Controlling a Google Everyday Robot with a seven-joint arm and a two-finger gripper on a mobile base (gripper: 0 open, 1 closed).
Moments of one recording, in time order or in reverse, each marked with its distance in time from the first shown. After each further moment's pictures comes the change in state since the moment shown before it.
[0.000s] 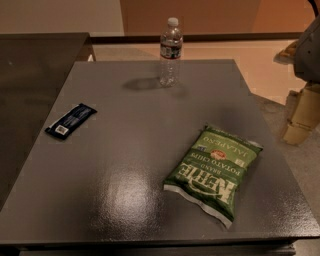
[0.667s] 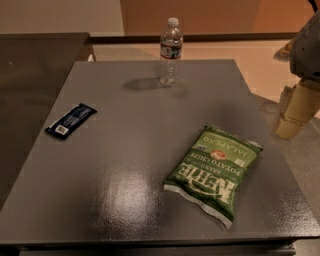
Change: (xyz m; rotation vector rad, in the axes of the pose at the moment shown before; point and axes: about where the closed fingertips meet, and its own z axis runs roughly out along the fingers) arm -0.004 -0.012 0.005 0.024 -0.002 0.046
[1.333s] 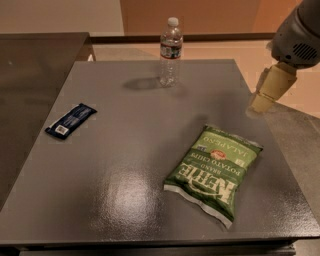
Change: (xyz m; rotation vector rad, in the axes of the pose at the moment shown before) arm -0.013 -0.060 0.032 0.032 -0.059 0.134
